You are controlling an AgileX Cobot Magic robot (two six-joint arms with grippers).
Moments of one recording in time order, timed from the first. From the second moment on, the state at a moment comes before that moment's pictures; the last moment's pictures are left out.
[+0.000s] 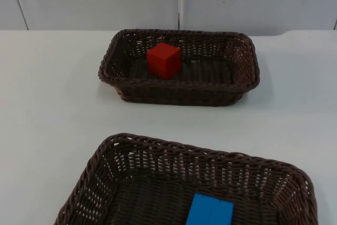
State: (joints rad) right arm 0.78 0.00 -0.52 -0.08 1.08 0.06; left arm -0.30 0.00 -0.50 -0.02 1.08 0.02
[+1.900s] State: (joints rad) right arm 0.14 0.00 -0.52 -0.08 1.08 0.06; left arm -0.10 0.00 -0.50 -0.02 1.08 0.02
